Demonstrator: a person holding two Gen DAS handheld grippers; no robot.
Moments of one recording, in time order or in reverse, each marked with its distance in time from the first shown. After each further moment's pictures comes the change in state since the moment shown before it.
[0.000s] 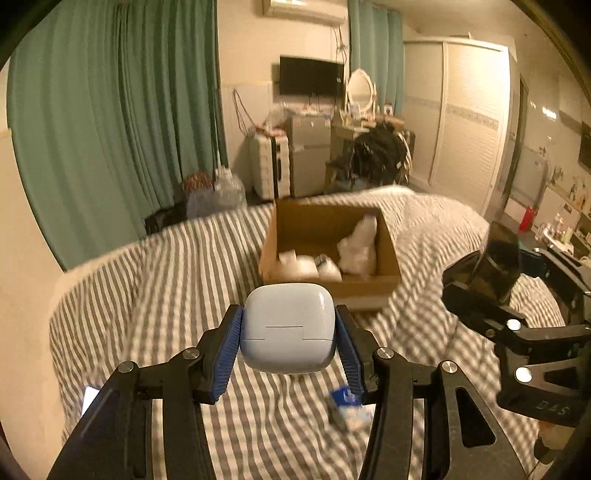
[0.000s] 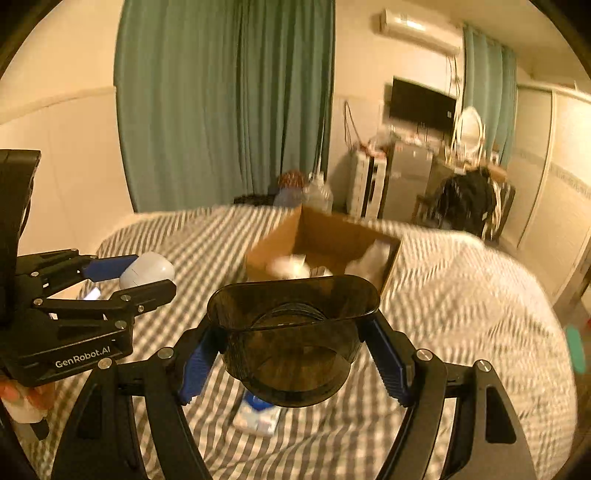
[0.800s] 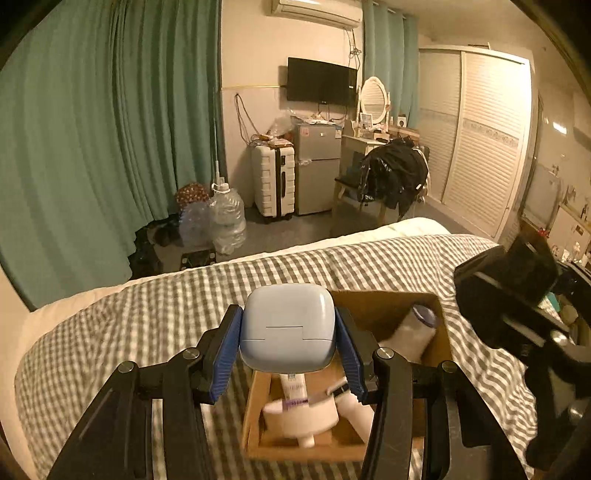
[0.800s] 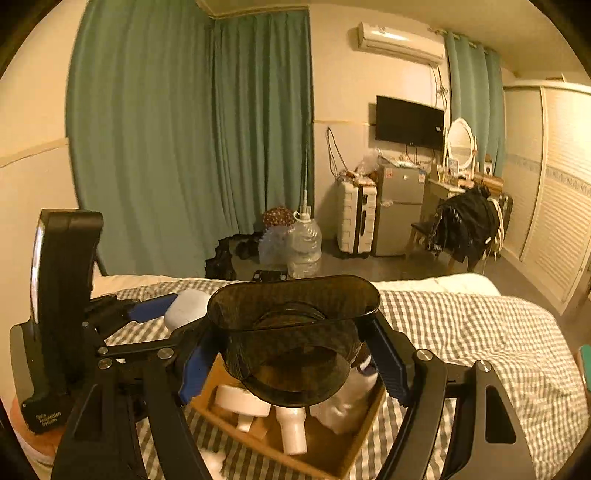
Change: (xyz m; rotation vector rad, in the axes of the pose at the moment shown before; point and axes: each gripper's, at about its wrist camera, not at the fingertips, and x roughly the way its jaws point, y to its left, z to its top) left arm 0.202 0.008 0.125 -0.036 -0.019 -0.003; right arm 0.145 -0.069 0.123 0.095 -0.088 -0.010
